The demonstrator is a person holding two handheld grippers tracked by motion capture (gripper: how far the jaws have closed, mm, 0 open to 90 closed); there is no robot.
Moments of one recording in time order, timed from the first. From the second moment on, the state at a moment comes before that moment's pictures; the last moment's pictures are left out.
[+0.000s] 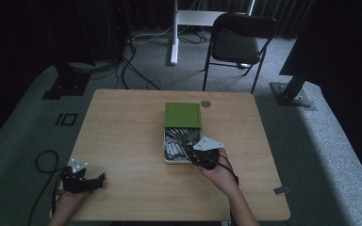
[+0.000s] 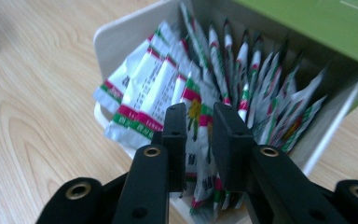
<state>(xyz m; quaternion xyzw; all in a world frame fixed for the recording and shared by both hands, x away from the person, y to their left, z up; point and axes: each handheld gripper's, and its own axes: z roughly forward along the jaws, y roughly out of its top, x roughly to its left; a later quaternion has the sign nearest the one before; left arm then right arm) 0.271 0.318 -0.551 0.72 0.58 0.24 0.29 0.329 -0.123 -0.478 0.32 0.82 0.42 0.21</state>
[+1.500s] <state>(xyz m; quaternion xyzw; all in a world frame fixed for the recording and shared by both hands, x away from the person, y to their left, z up) 0.271 0.318 -0.551 0.72 0.58 0.24 0.29 0.329 -0.111 -0.493 0.37 0.82 0.37 0.25</state>
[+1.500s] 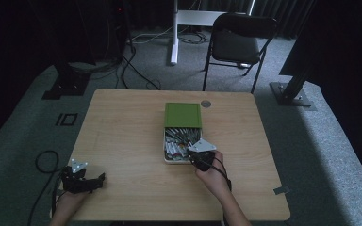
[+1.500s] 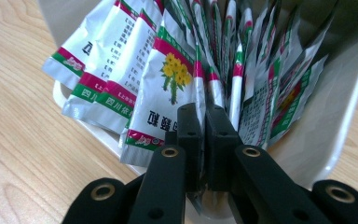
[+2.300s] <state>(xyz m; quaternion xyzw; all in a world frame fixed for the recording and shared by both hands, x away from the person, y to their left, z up) 0.271 0.318 -0.551 0.72 0.58 0.24 0.29 0.324 -0.124 -0.428 0.36 0.76 0.47 0.25</state>
